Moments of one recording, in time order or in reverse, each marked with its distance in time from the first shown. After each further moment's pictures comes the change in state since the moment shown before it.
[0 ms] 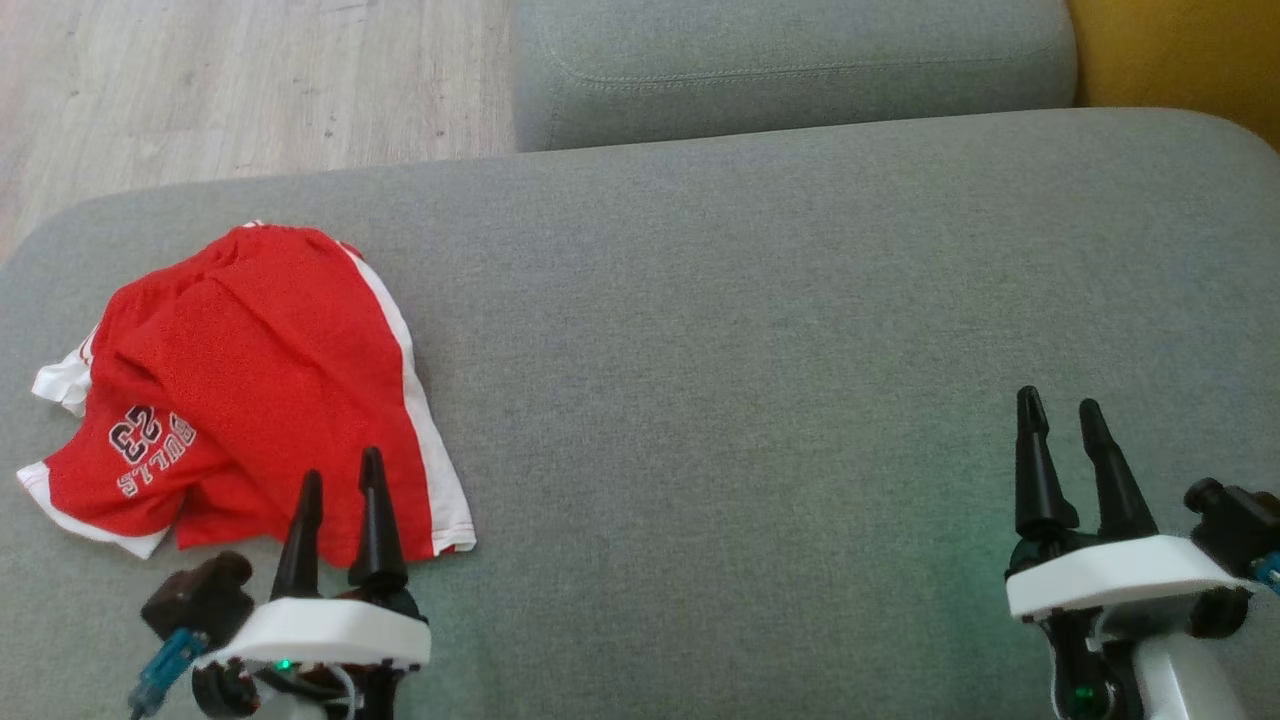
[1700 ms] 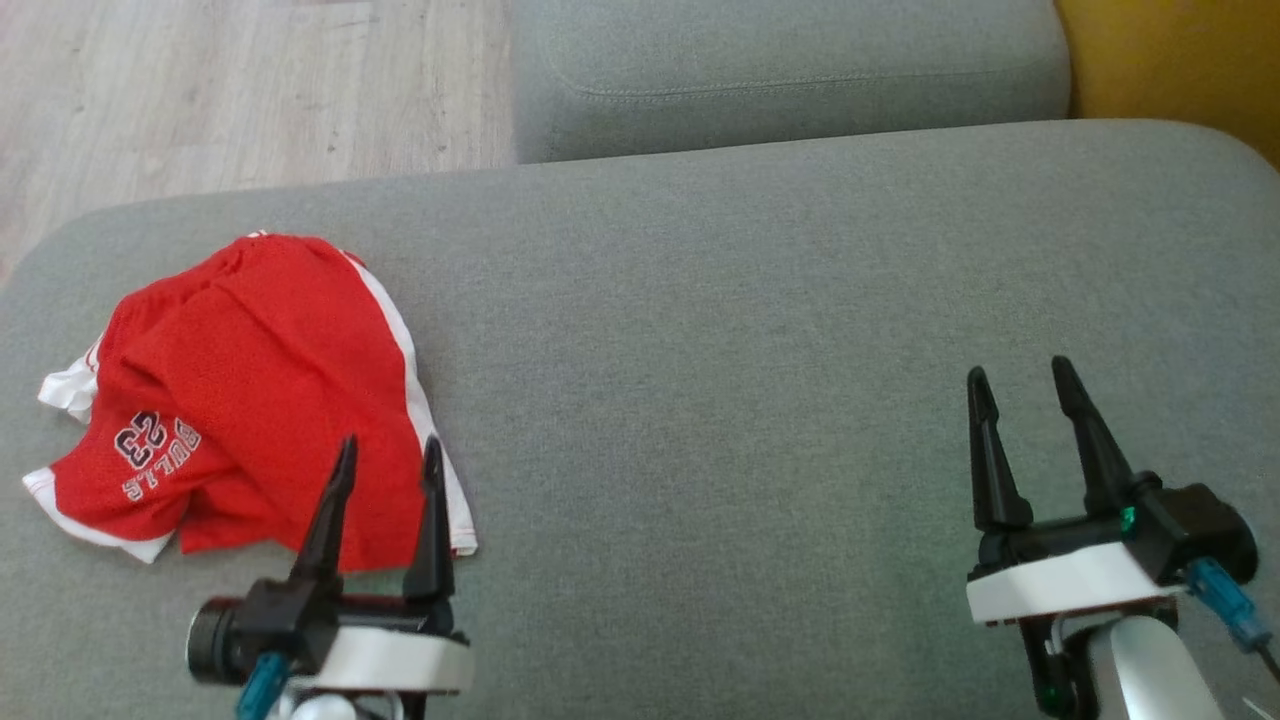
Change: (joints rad) left arm 0.006 0.023 -0.088 -0.053 0.427 0.072 -0.143; right arm -0.014 -0.002 0.050 -0.045 -0.410 0.000 -0.147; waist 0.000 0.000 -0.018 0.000
